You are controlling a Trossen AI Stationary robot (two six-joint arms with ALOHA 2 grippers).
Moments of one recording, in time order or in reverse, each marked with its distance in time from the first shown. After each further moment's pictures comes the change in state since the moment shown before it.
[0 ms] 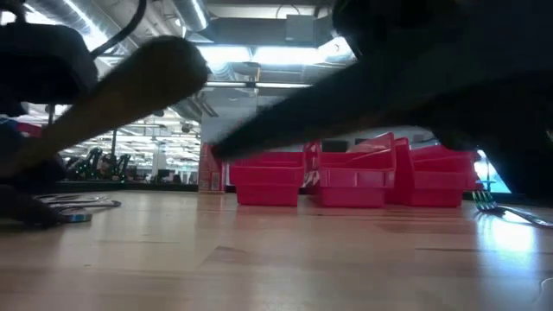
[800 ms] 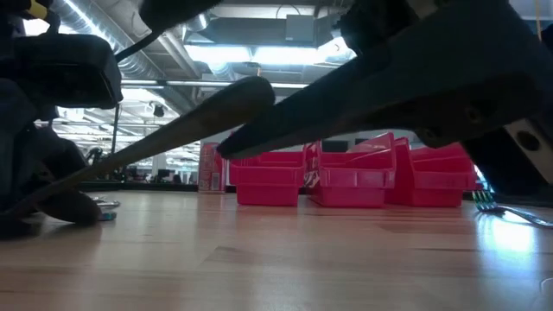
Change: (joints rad) left arm 0.046 0.001 -0.001 0.029 -0.008 0.052; right arm -0.008 0.000 0.006 -0.078 0.094 0.093
